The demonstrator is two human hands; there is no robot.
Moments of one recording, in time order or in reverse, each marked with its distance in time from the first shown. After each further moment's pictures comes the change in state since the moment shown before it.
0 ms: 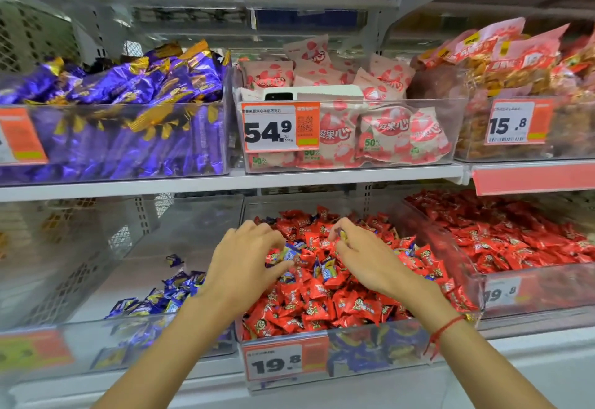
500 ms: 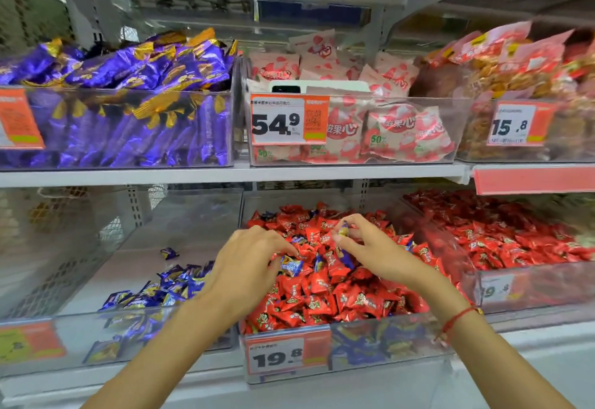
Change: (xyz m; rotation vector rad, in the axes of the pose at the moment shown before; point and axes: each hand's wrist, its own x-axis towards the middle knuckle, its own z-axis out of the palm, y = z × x) left_hand -0.010 -0.004 0.005 -0.173 0.033 0.079; right_hand 0.002 0.011 -0.002 0.330 -0.094 0.116
